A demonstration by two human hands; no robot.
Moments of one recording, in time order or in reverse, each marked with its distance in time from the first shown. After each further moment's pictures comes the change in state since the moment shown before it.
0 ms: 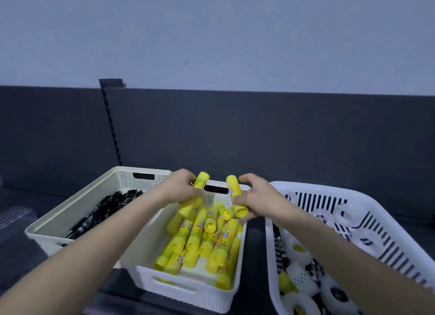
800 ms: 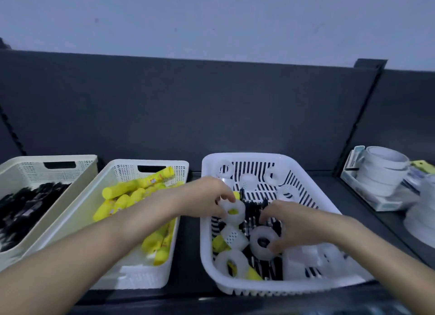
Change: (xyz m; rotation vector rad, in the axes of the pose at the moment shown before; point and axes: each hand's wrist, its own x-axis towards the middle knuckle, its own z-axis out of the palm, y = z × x) left_hand -0.037 0.117 0.103 0.438 -0.401 0.706; right_hand -0.120 0.088 -0.095 -0.926 -0.232 0.185
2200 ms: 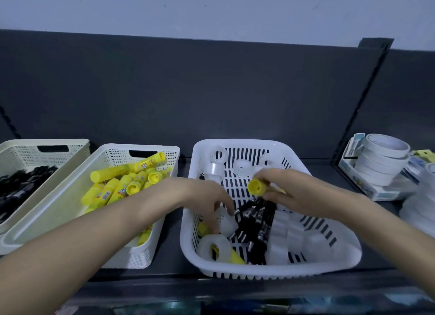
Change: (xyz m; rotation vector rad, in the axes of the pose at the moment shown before) left_hand 0.021 0.025 0.011 0.001 -0.402 -0.068; right_hand -0.009 0.031 -0.018 0.041 0.282 -0.284
